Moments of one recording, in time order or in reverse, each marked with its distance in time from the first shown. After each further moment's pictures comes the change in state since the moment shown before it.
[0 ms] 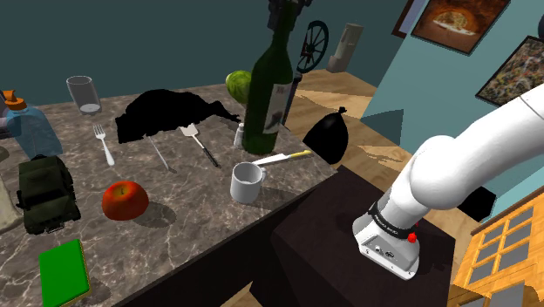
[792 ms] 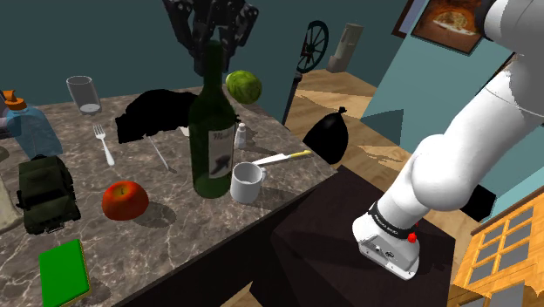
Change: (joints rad) arm 0.078 0.277 0.234 0.101 -0.115 0.146 0.315
